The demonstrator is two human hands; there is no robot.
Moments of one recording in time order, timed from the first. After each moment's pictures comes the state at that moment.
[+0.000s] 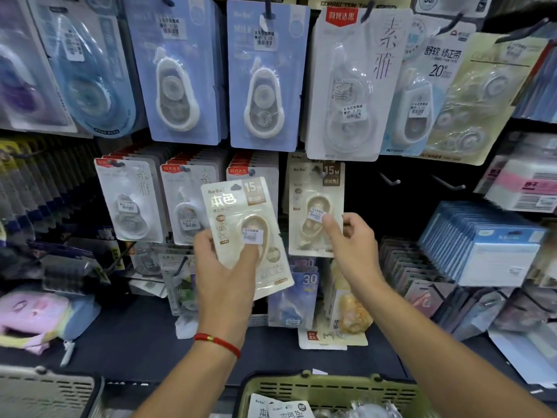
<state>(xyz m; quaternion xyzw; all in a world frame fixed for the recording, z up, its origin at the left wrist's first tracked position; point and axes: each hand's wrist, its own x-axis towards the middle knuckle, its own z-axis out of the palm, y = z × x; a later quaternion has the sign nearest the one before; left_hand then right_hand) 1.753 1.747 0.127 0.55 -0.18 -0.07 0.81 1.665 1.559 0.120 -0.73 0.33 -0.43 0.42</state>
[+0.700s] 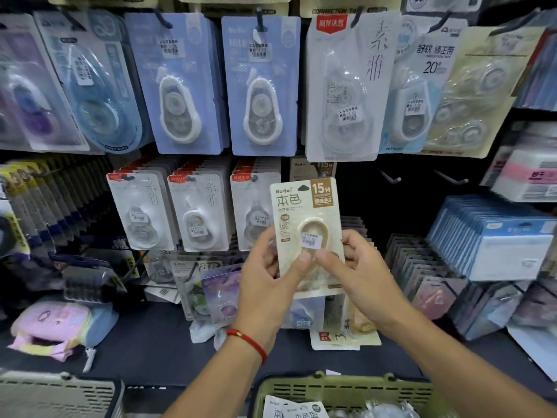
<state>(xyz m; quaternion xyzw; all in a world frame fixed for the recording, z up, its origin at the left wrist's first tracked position) 1.730 1.732 0.126 0.53 -0.32 -0.19 0.76 1.620 1.609 0.130 -0.73 0.18 -0.33 0.57</state>
